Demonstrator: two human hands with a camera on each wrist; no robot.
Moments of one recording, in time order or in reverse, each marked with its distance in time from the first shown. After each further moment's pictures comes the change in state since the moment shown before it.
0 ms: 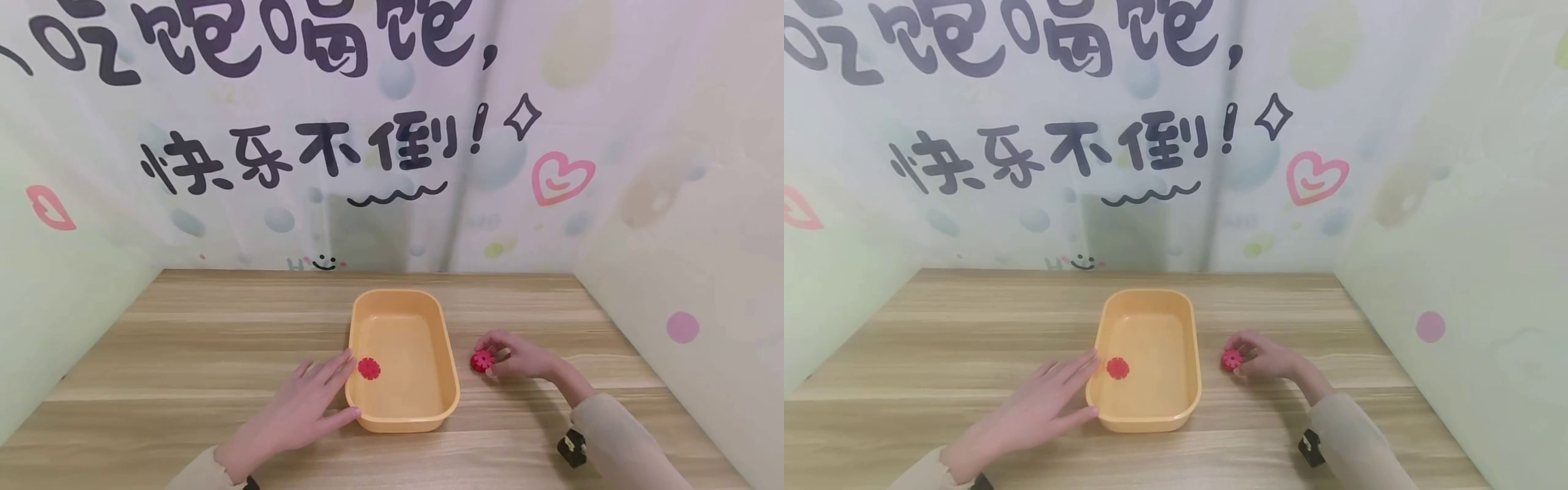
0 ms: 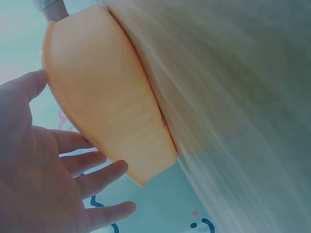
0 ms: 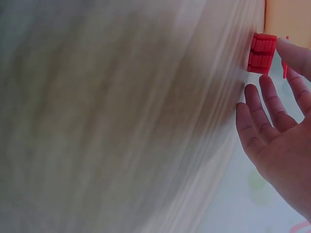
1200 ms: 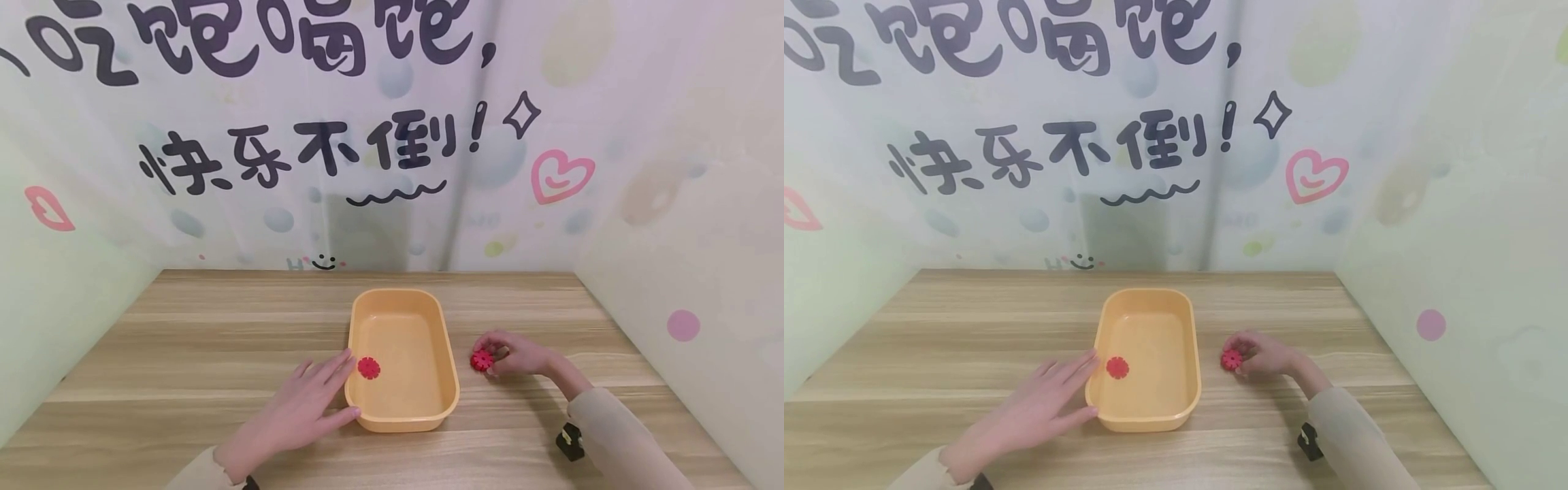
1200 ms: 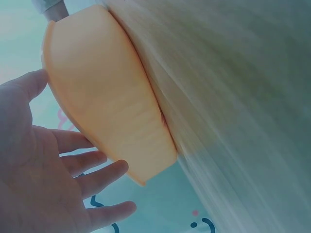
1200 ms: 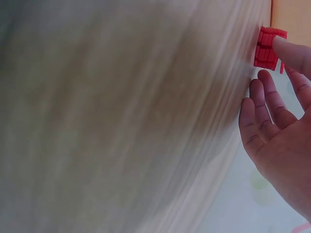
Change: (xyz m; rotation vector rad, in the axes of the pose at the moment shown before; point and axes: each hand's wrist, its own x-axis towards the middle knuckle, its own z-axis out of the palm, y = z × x) left_hand 0.000 0.001 0.001 0.003 0.012 0.009; right_hand 0.002 -0.002 -0.002 0.009 -0.050 0.001
